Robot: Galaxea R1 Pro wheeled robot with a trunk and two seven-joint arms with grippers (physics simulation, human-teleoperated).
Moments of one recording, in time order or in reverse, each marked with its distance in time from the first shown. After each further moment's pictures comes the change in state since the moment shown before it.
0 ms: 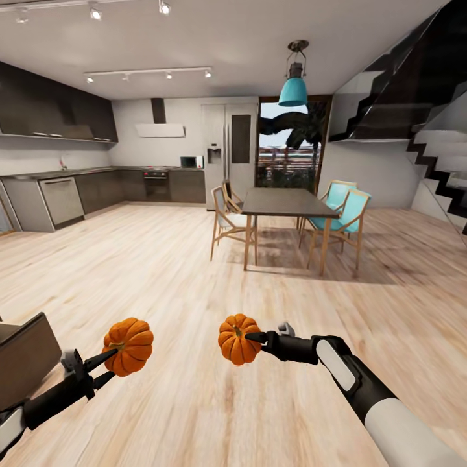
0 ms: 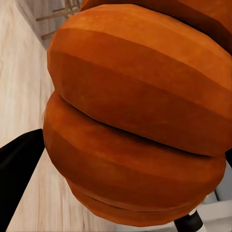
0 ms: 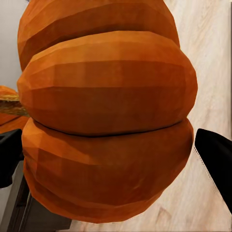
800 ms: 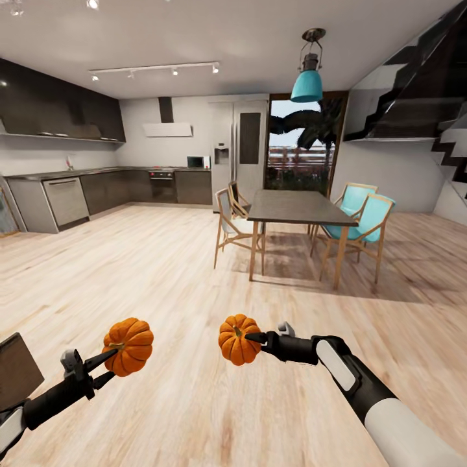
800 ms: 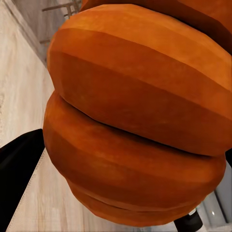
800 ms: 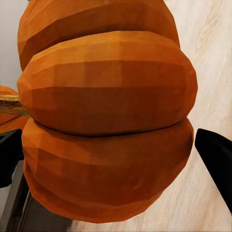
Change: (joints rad) left arm 0.001 0.000 0.000 0.000 0.000 0.000 0.000; right arm 0.000 0.000 0.001 0.002 0.000 0.000 0.000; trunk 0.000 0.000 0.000
